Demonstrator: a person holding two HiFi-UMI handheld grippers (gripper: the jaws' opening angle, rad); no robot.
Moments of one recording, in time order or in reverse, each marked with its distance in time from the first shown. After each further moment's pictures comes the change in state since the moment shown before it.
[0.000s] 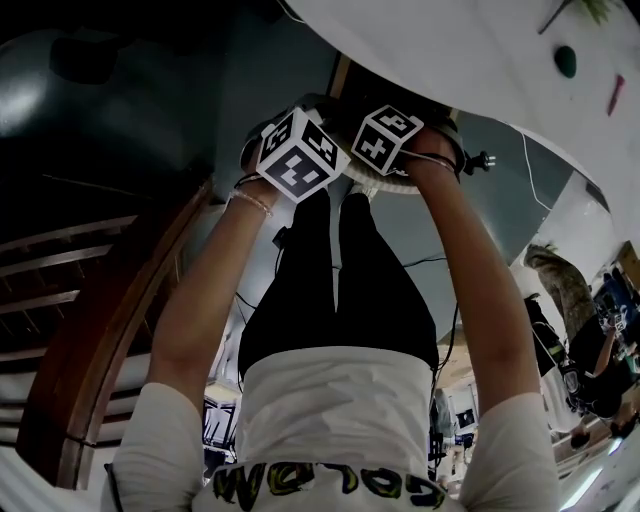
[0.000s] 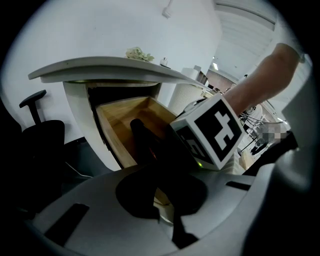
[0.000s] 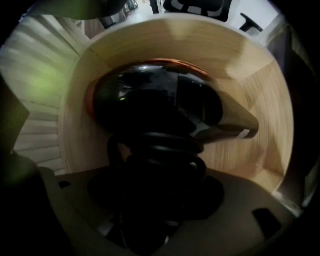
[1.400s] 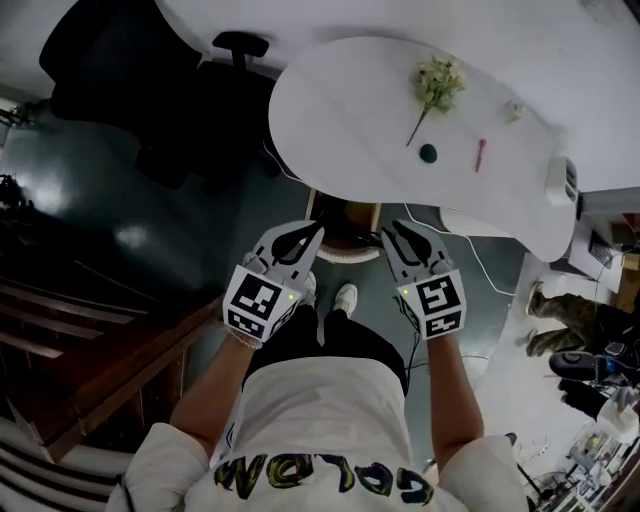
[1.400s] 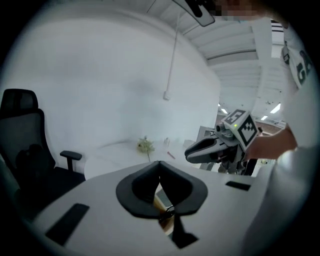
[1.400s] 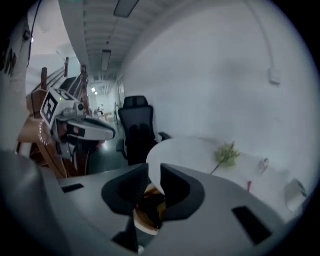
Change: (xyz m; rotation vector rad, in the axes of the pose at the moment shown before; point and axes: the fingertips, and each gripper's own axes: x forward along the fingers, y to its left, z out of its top) left arm -0.300 -0.131 0.188 -0.081 -0.647 0.230; right arm -0.432 0.020 -0.138 0.591 -1.195 -0.291
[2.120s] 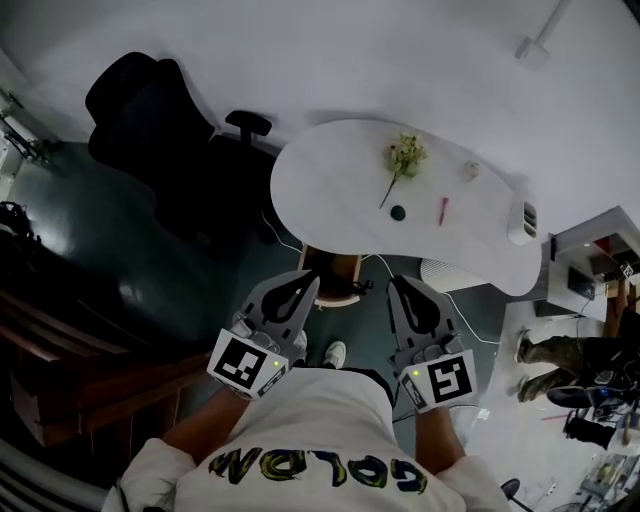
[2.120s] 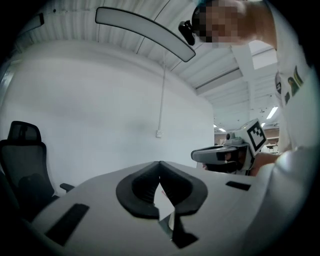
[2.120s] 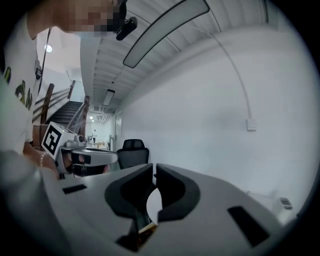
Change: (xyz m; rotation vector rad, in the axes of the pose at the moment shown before) left arm -0.103 -0.095 0.152 0.063 -0.347 0.030; right arm -0.189 0.033 0.145 -0.005 -0.437 -0.099
